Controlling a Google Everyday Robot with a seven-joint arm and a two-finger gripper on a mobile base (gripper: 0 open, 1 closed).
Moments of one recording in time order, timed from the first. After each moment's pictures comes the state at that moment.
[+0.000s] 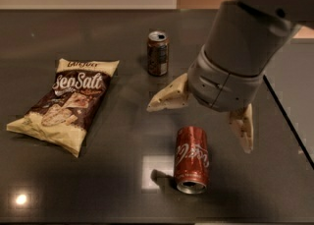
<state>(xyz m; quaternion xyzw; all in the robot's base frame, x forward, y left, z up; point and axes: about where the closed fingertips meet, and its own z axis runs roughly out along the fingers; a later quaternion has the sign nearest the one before) 0.366 -0.073 0.918 -0.98 0.19 0.02 0.09</state>
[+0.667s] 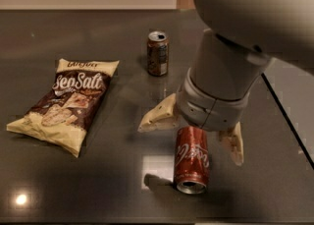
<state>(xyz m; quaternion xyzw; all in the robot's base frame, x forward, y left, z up) 0.350 -0.059 0.892 -0.99 0.14 0.02 0.08</state>
